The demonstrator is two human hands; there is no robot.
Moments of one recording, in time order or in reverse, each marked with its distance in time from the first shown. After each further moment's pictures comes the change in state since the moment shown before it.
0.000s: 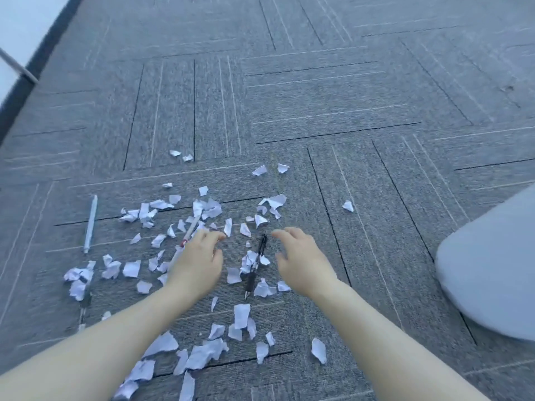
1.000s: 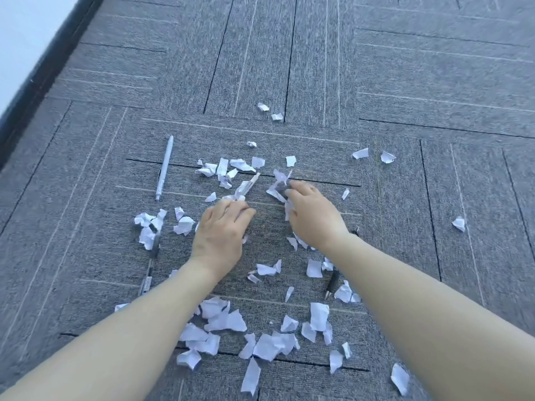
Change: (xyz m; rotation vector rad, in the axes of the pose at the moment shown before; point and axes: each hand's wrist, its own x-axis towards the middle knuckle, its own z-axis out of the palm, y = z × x) left_hand 0.004 -0.130 -0.012 0.299 0.288 0.175; right_hand 0.125 -0.098 0.089 -0.402 -0.100 -0.332
